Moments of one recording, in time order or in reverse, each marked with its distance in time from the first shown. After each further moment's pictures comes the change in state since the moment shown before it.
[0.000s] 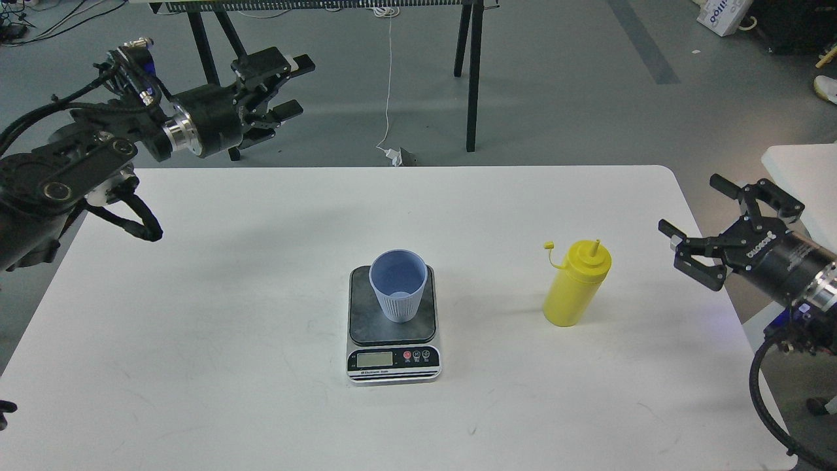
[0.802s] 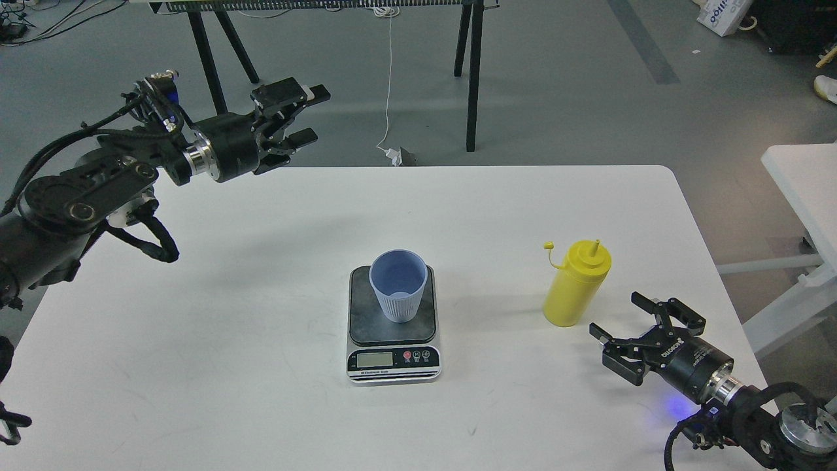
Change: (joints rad) left arm 0.052 -0.031 0.009 0.001 0.007 0.000 0.000; right arm 0.024 0.337 -0.122 -0.297 -0.073 0.000 0.000
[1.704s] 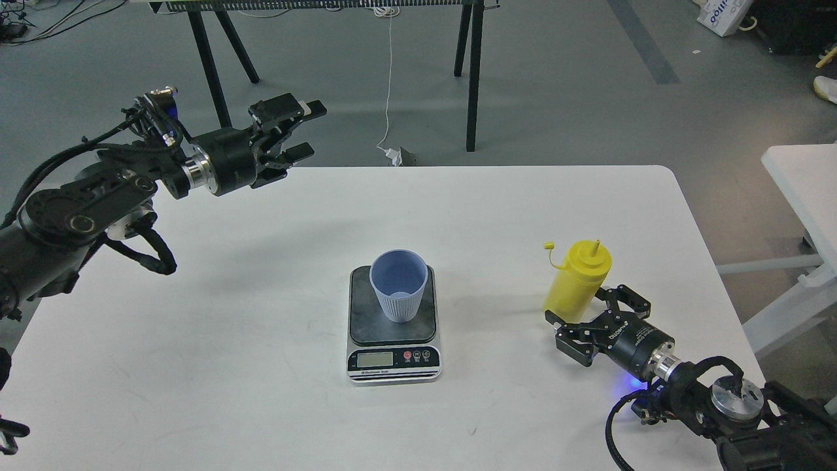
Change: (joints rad) left arm 0.022 0.004 0.001 -0.002 0.001 0.000 0.000; right arm 0.142 0.191 -0.007 -0.205 -0.101 0.000 0.008
